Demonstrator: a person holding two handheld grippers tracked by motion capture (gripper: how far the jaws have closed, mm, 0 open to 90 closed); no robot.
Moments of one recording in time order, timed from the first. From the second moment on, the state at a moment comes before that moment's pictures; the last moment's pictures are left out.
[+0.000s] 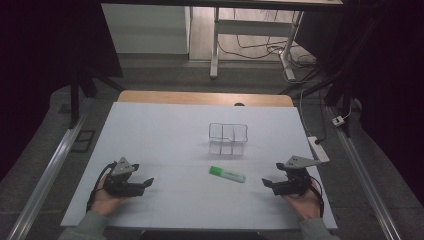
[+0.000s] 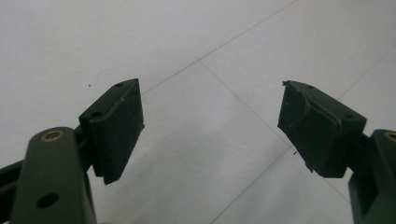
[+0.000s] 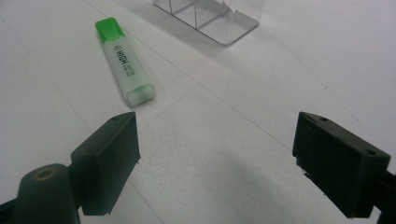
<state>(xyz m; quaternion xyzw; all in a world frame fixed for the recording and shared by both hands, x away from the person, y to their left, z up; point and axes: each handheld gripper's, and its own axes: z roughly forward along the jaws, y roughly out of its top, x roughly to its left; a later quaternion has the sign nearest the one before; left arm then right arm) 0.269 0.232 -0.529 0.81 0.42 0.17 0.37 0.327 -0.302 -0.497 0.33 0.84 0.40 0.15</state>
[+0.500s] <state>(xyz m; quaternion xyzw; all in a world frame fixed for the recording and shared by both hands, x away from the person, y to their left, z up) 0.268 0.232 -0.528 0.81 0.42 0.17 0.38 0.327 -0.302 -0.497 0.33 0.84 0.40 0.15</state>
